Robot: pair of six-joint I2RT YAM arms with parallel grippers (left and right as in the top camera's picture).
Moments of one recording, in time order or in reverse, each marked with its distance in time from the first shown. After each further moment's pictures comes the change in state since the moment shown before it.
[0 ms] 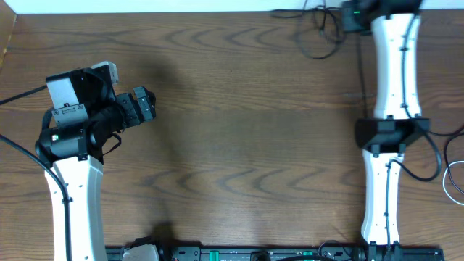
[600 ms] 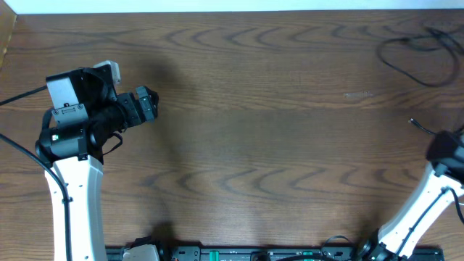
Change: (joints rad) left arm 0.000 0.000 0.000 0.002 0.059 0.000; right arm -0.541 -0.262 0.002 -0.049 -0.039 0.113
